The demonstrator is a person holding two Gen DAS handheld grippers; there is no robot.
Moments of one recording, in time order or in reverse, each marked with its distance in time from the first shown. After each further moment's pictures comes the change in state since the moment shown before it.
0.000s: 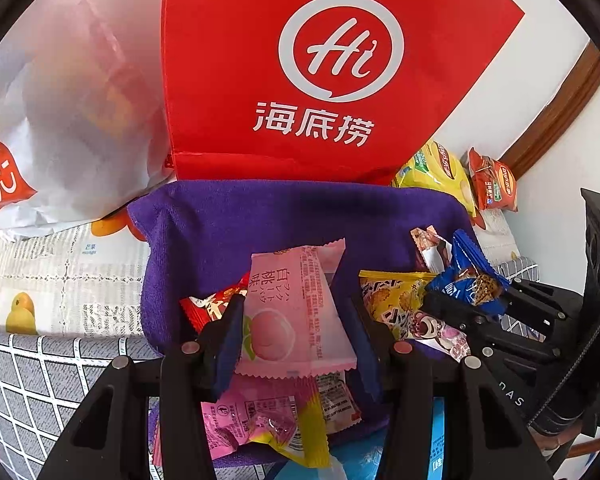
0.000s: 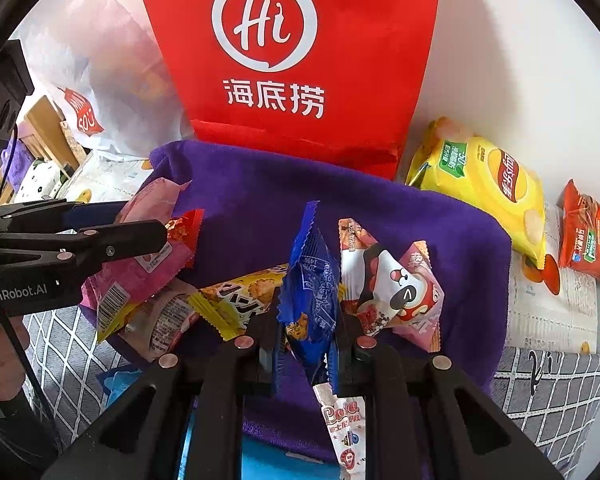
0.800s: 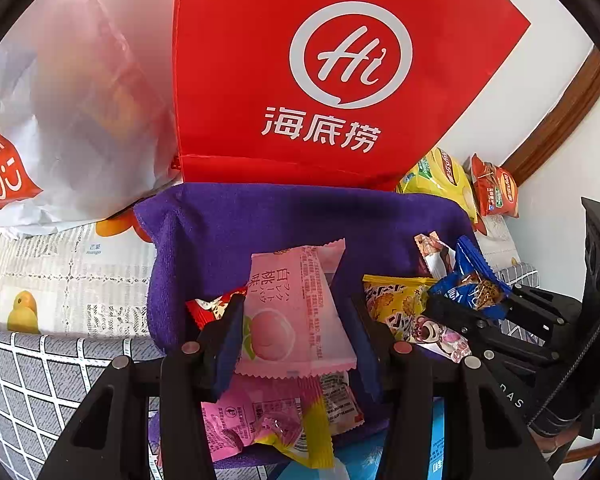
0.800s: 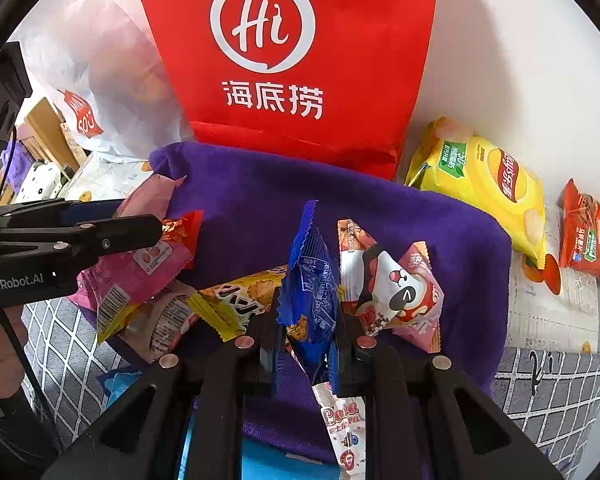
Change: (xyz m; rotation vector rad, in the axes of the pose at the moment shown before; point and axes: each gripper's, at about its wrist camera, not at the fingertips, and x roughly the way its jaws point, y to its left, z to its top) left arm -0.004 0.005 0.003 -0.014 -0.011 0.001; right arm -0.001 -0.001 -0.002 0.003 -0.003 0.002
